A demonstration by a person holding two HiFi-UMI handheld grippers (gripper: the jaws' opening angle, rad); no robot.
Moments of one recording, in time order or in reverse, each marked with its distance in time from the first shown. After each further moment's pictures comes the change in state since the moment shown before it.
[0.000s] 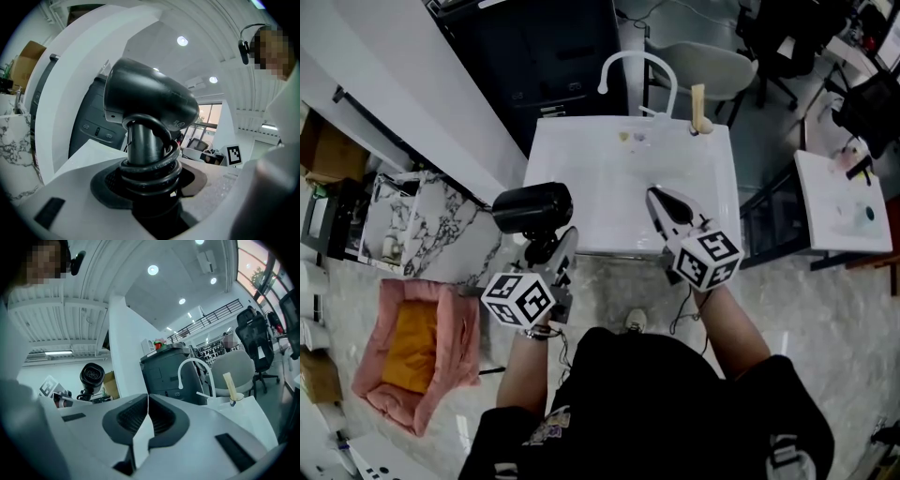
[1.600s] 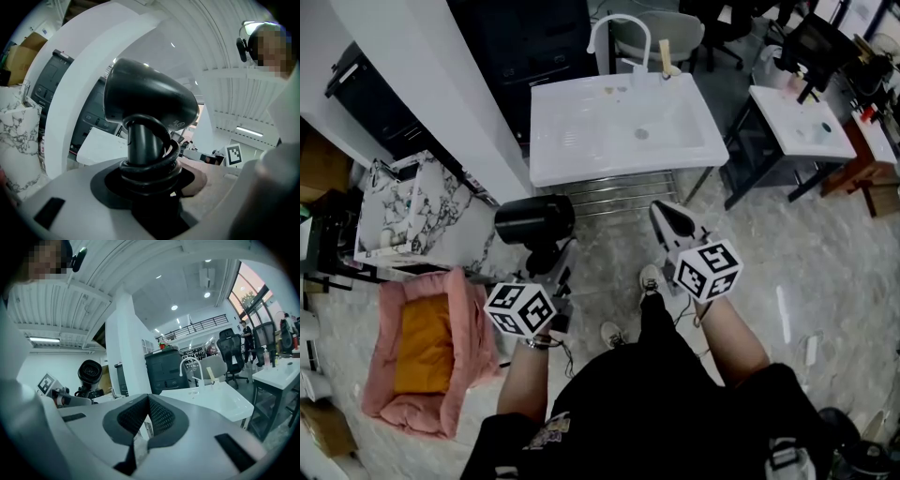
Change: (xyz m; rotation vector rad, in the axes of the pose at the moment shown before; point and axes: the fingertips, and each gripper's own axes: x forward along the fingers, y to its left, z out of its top) left arm -0.307 0.002 -0.074 -0.007 0.078 -0.212; right arm -0.159 0.289 -0.103 -0.047 0.003 -0.253
